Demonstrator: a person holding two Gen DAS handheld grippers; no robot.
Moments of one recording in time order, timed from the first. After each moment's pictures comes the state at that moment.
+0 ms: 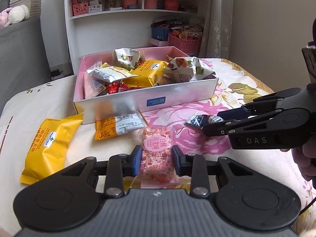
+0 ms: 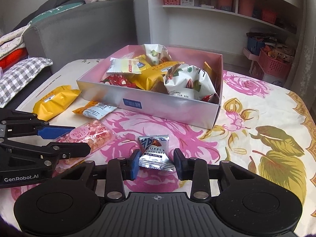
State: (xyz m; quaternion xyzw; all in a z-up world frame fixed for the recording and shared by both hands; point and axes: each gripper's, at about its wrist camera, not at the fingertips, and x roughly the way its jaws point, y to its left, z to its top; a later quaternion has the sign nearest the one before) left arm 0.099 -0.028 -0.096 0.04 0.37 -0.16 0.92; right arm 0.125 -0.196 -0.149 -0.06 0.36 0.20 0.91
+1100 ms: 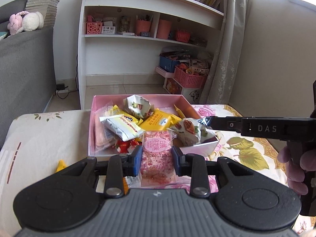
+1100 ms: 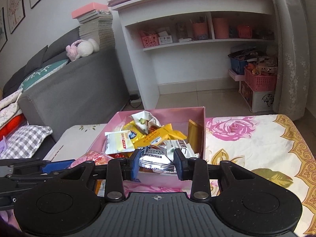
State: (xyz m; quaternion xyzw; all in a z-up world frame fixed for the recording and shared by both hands) left arm 0.132 -0.015 -0.042 -0.03 0.31 -0.15 0.94; right arm 0.152 -0.220 -0.073 0.06 0.28 0.17 0.94
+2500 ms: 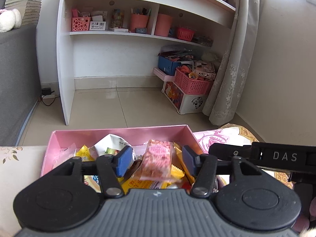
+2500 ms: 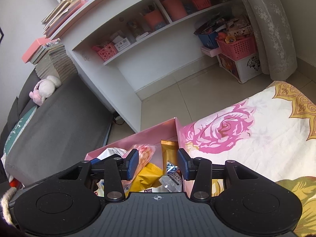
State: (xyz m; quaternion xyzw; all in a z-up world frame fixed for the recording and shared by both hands) left arm 0.257 -0.064 -0.048 -0.04 0.32 -0.15 0.93; right arm 0.257 -0.266 -0.099 0.23 0.31 0.11 0.92
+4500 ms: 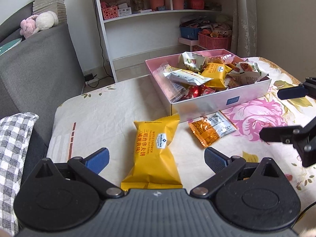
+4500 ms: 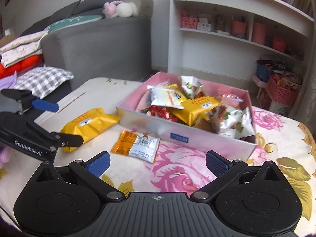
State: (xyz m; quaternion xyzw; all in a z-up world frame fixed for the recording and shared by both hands) left arm 0.107 0.066 -0.079 0.10 0.36 -0.10 0.92; right arm 0.098 -0.121 -0.123 -0.08 0.30 0.22 0.93
